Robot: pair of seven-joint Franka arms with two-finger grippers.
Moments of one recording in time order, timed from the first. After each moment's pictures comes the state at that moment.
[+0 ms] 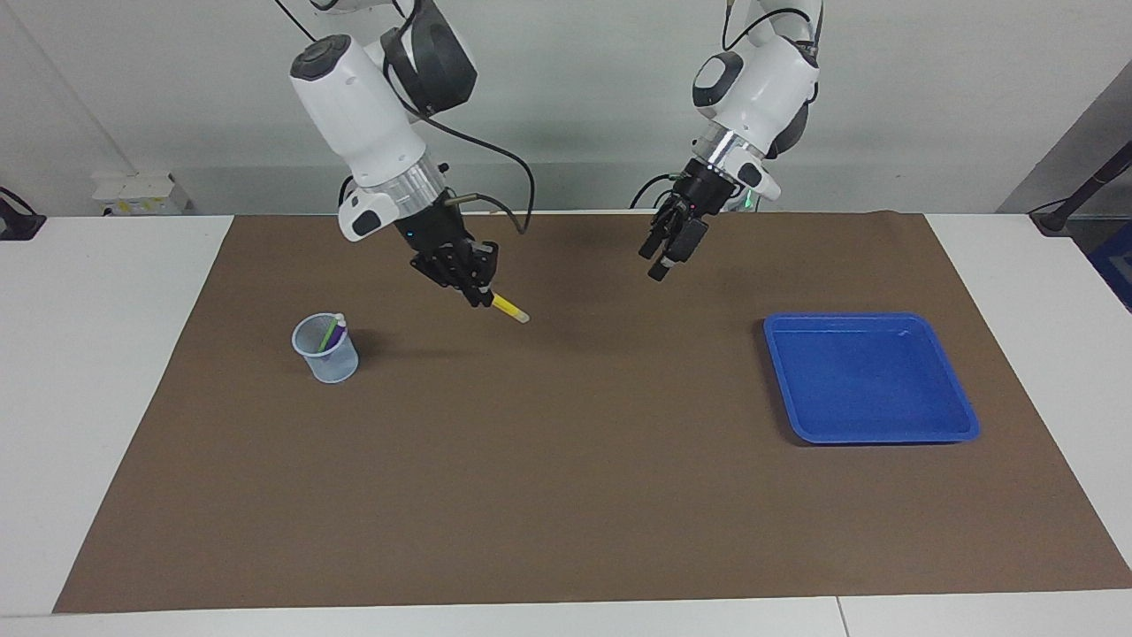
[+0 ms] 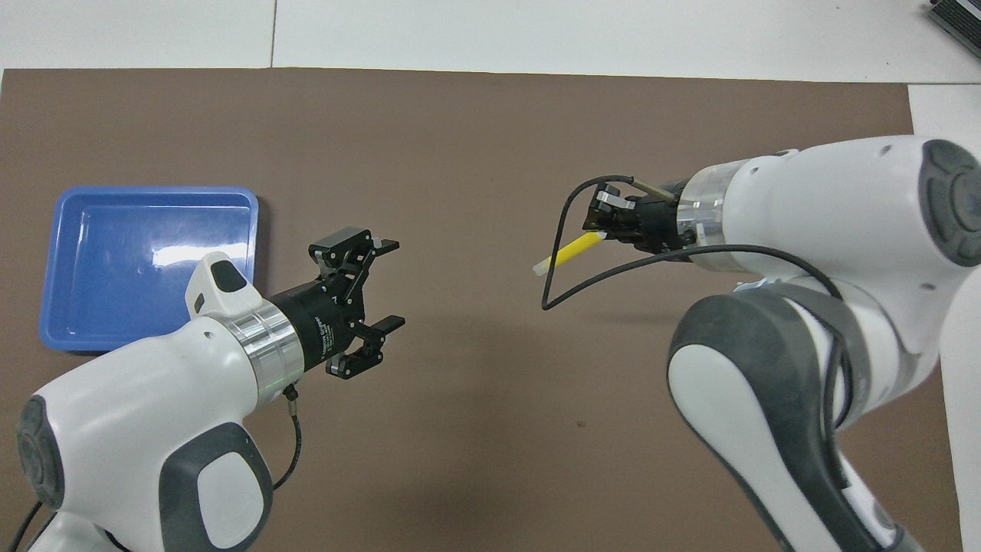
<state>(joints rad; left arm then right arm) -0.46 -0.26 -0.10 -2.31 -0.71 2.70 -1.43 0.23 0.04 0.14 -1.81 0.33 2.18 0.66</state>
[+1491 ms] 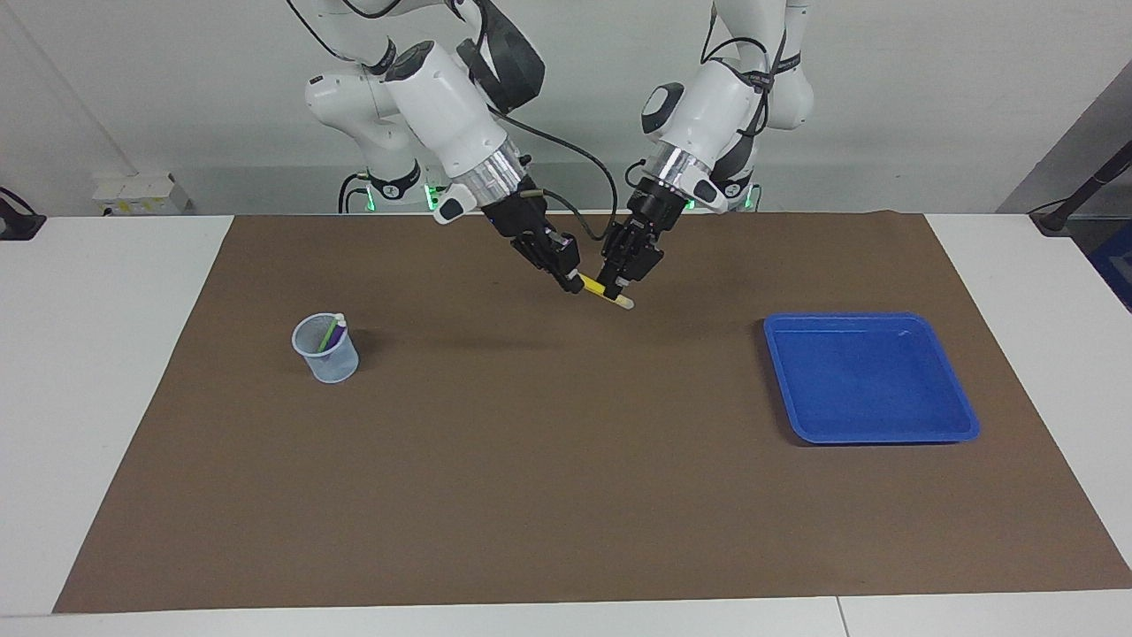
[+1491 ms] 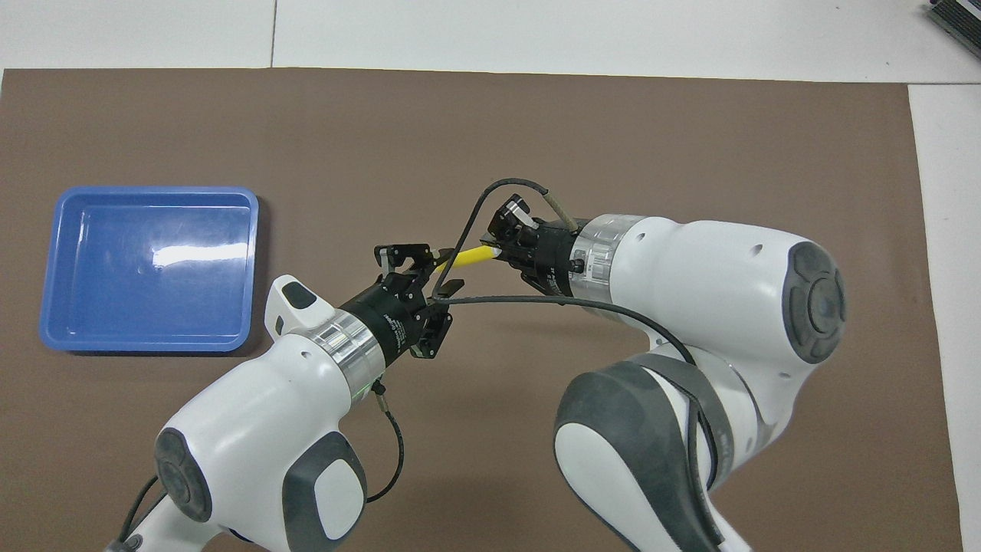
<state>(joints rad) -0.62 -0.12 -0.09 -2.31 -0.71 3.00 -1.67 0.38 0.04 0.14 -1.90 0.49 2.44 1.03</state>
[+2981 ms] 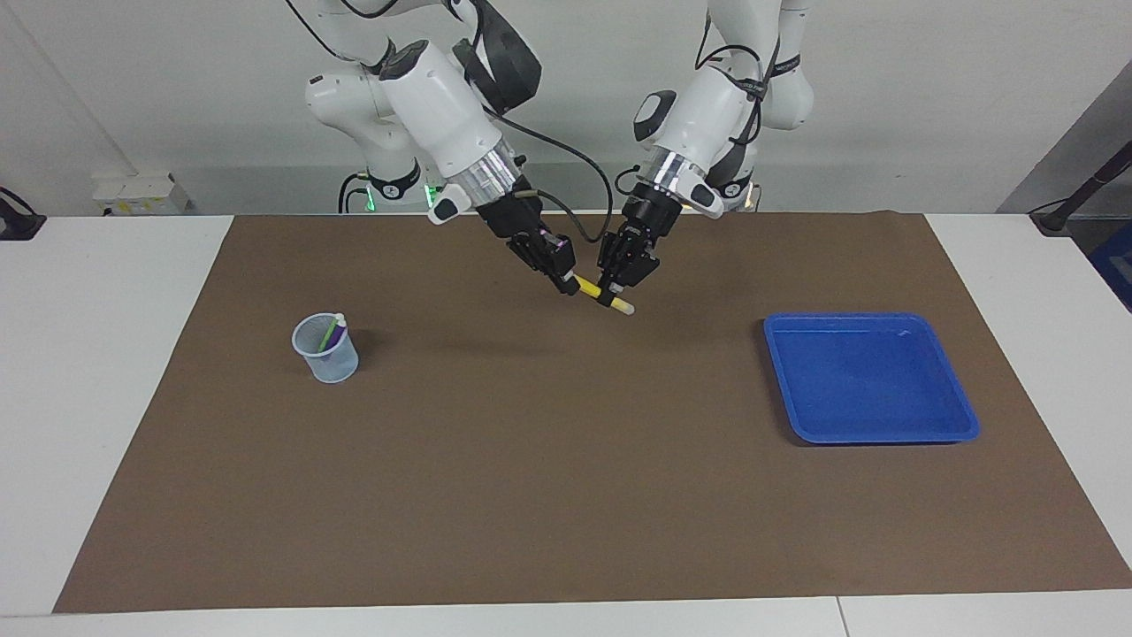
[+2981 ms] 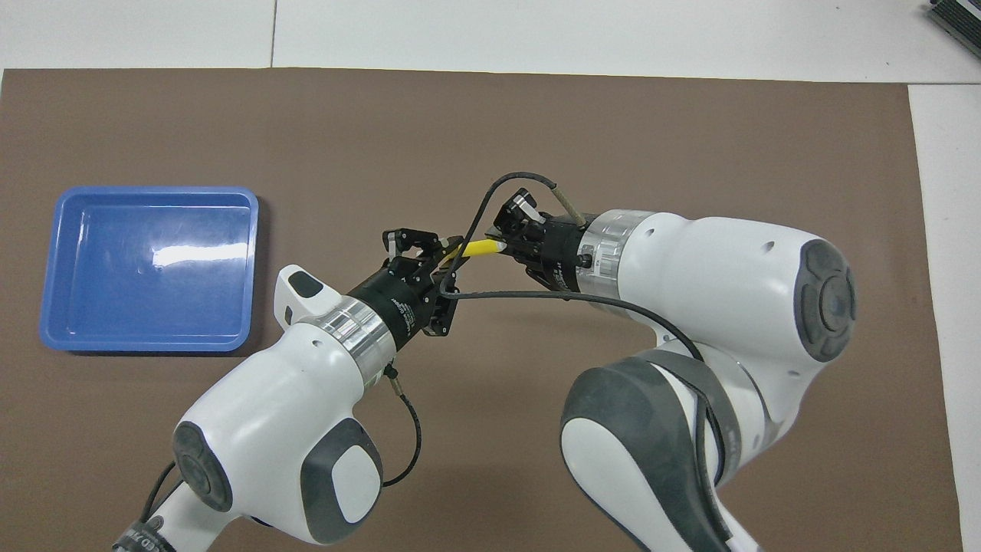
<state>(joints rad) -0.62 -0.06 -0.09 -2.26 -0.72 3.07 -1.71 0.37 0.04 0.13 -1.89 0.49 2.45 1.03</state>
